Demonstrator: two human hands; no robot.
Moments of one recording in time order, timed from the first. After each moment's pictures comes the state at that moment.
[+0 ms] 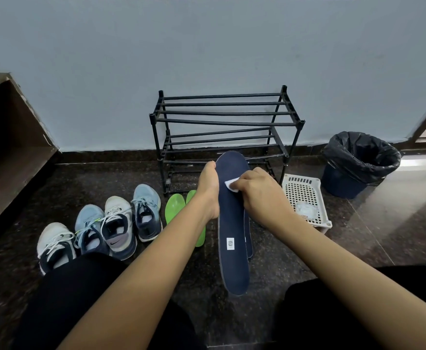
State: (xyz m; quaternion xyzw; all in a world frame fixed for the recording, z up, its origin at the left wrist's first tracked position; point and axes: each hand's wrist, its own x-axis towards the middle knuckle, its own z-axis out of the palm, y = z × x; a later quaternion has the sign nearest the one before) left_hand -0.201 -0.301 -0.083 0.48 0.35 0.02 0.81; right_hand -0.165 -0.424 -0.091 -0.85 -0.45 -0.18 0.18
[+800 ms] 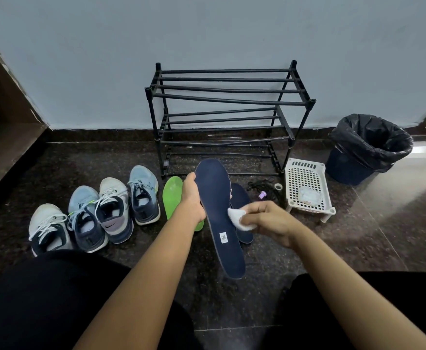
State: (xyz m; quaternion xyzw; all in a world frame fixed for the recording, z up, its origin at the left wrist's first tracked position) left_hand -0.203 -0.268 -0.176 0.30 0.35 0.08 0.88; right_hand -0.164 -0.446 -0.174 -0.71 -0.14 0.41 0.56
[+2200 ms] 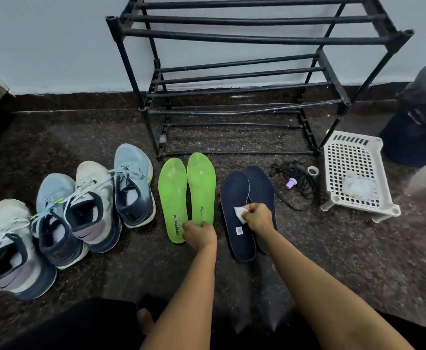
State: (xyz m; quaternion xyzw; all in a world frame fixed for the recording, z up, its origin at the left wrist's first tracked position) left_hand -0.144 -0.242 -0.407 0.57 0.65 0.08 0.50; right_hand -0.043 -0.338 -0.423 -0.87 0.01 0.28 0.40
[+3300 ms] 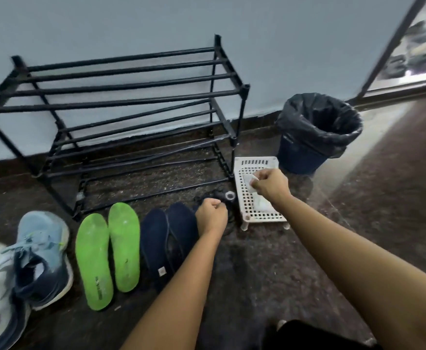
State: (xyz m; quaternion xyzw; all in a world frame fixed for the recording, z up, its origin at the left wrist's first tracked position) left_hand 0.001 -0.385 -0.304 0.76 0.35 0.00 0.55; right_hand 0.088 -0.511 -0.263 -0.90 0.03 0.07 0.44
